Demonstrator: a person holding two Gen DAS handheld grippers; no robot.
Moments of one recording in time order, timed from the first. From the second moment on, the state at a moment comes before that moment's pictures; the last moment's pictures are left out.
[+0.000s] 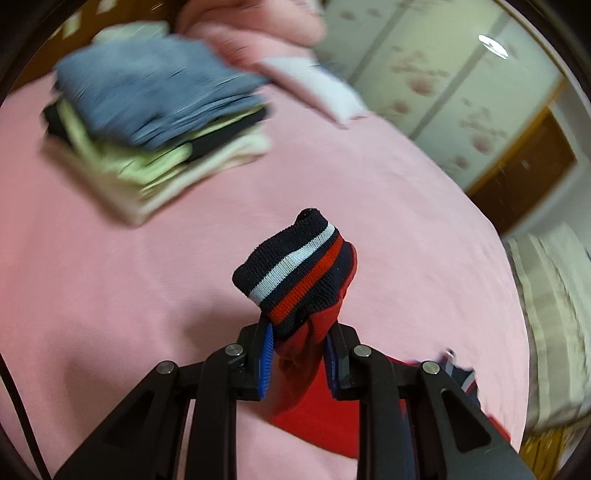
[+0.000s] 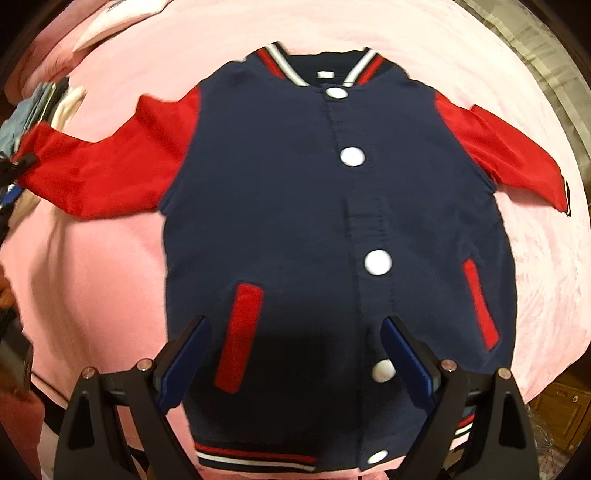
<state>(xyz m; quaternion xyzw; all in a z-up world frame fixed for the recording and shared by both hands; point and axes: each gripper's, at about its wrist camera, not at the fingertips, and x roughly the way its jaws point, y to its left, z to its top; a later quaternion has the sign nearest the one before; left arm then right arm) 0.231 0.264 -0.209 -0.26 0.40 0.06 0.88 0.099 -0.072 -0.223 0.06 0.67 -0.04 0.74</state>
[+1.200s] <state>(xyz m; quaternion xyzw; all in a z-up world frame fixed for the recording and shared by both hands) 0.169 0.065 -0.255 -0.10 0.60 0.01 0.79 0.145 -0.202 -0.230 0.25 0.60 0.10 0.75</state>
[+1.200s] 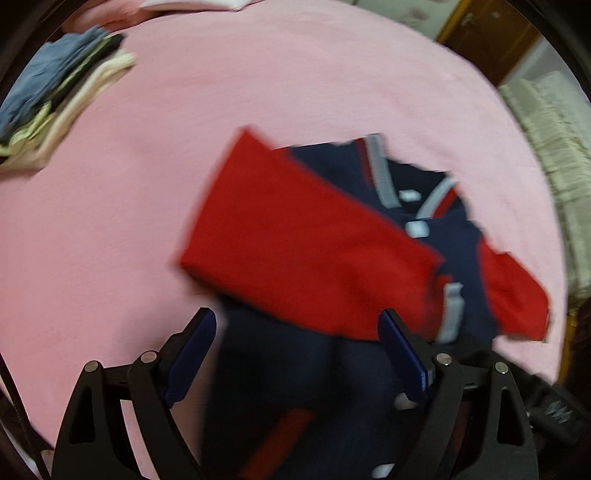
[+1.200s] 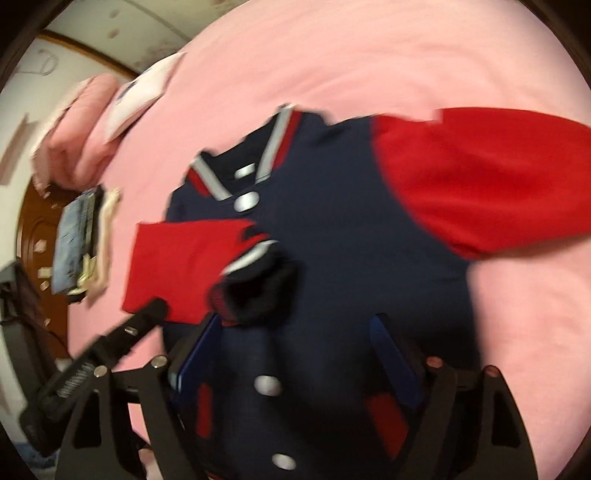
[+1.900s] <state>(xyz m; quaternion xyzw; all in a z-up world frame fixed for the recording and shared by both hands) 0.189 0.113 -0.306 -0.04 0.64 0.02 0.77 0.172 -0.215 -0.192 0.23 0.52 0.04 0.82</state>
